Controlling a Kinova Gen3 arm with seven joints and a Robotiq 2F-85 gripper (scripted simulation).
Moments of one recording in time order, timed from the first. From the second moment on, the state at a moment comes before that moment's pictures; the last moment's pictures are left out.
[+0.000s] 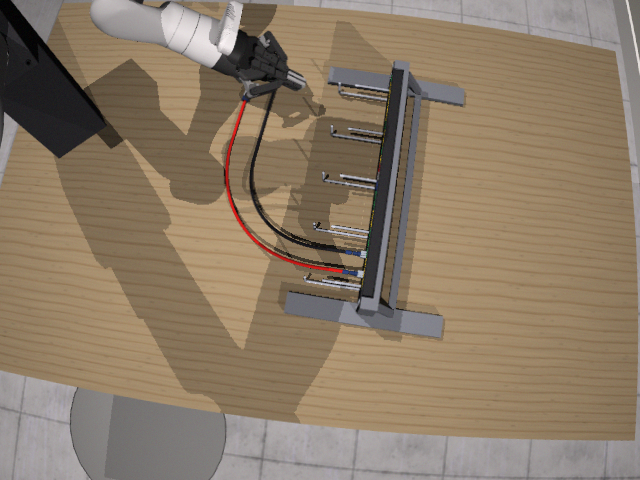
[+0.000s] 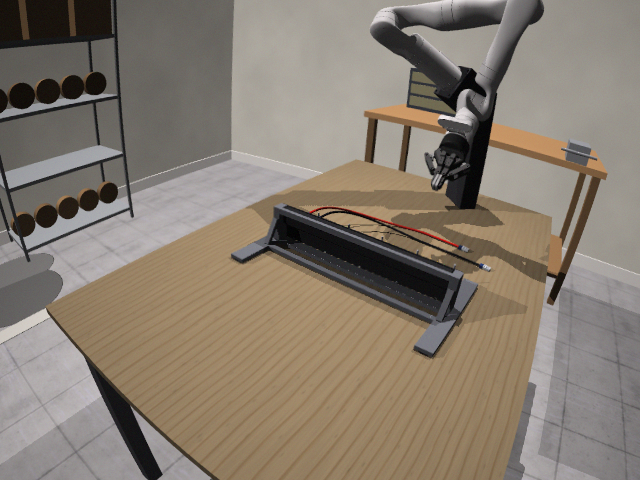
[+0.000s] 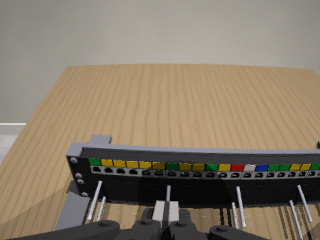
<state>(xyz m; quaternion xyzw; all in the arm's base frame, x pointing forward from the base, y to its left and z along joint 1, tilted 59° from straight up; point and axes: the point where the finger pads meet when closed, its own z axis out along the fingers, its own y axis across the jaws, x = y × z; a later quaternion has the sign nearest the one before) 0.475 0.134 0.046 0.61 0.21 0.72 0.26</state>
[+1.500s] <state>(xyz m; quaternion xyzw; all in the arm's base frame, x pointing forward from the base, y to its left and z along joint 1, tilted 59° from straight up) 0.582 0.111 0.095 0.60 0.22 0.73 0.25</state>
